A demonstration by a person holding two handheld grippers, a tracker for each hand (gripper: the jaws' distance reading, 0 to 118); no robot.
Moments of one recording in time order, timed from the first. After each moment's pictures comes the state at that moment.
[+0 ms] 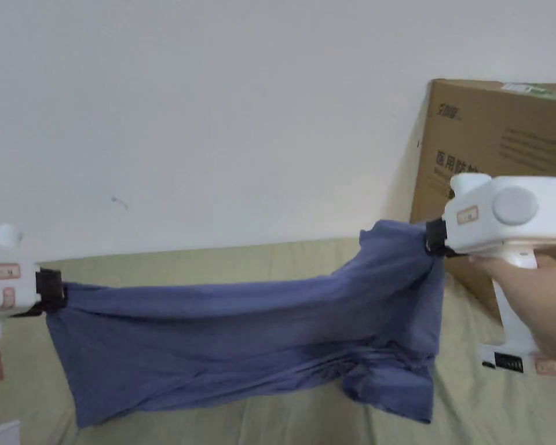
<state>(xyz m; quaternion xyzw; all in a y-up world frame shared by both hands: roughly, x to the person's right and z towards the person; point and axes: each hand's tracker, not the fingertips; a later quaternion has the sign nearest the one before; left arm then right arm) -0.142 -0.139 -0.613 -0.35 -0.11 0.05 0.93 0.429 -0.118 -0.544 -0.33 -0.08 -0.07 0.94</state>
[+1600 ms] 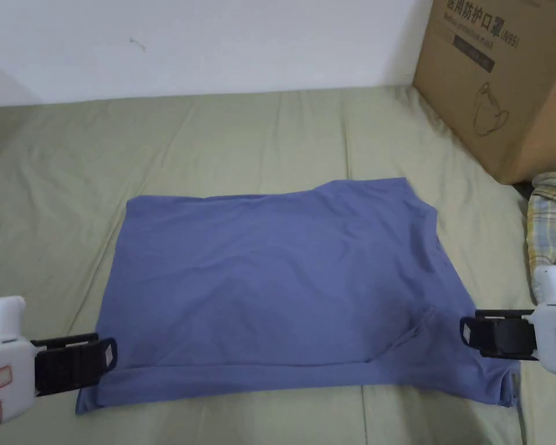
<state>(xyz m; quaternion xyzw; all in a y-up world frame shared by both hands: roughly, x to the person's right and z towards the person) -0.185 -0.210 -0.246 -0.43 -0.13 0.04 0.89 0.370 -0.213 -0.166 -0.44 -0.07 -0.08 0.89</state>
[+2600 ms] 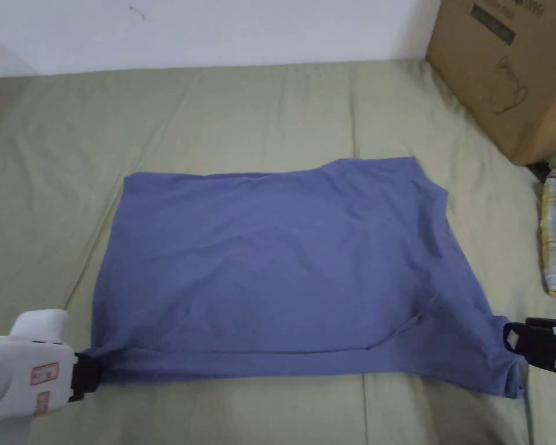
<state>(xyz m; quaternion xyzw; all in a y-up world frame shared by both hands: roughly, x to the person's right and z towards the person) -0.179 -0.282 -0.293 -0.53 -0.10 0.00 0.84 0.387 -0.233 -0.150 -0.44 -0.04 -0.12 0.89</state>
